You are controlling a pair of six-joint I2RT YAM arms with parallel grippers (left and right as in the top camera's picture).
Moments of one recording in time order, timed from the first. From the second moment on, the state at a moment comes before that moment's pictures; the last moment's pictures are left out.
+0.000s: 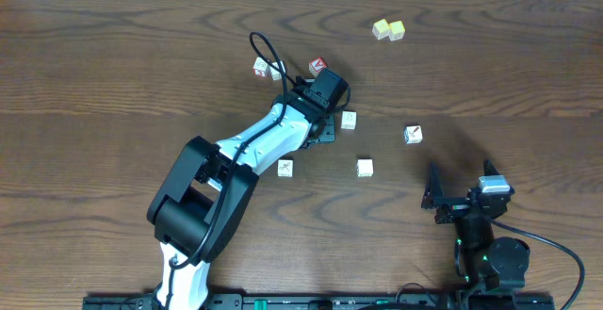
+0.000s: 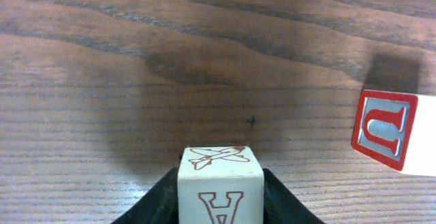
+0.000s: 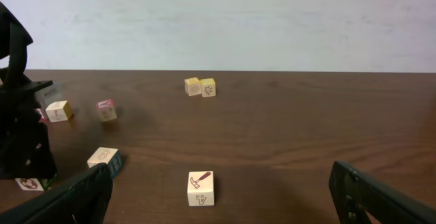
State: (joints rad) left arm -0.62 2.03 1.36 -0.56 -0.10 -0.62; right arm 0.00 0.01 0.01 -0.06 -0.08 0.04
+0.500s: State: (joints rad) left arm -0.62 2.01 1.36 -0.70 0.04 -0.63; right arm 0.00 0.01 0.01 -0.06 -0.08 0.04
